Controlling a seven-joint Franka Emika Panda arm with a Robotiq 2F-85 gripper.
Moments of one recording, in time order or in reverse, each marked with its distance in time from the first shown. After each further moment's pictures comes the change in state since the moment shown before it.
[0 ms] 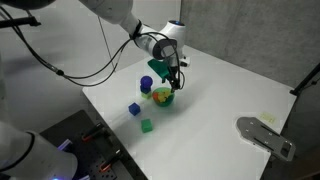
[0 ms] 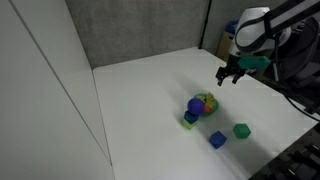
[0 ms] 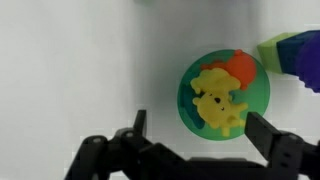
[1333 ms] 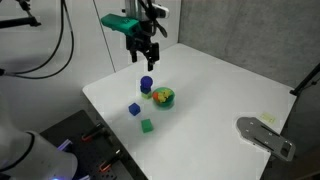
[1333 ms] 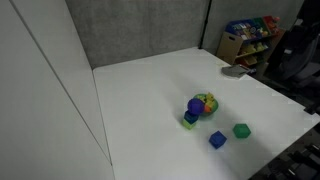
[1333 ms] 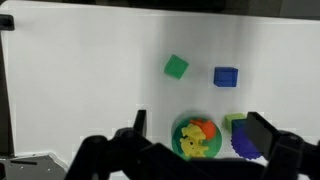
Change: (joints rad) arm 0.000 -0.740 -0.005 -0.311 -0.148 -0.471 -0.171
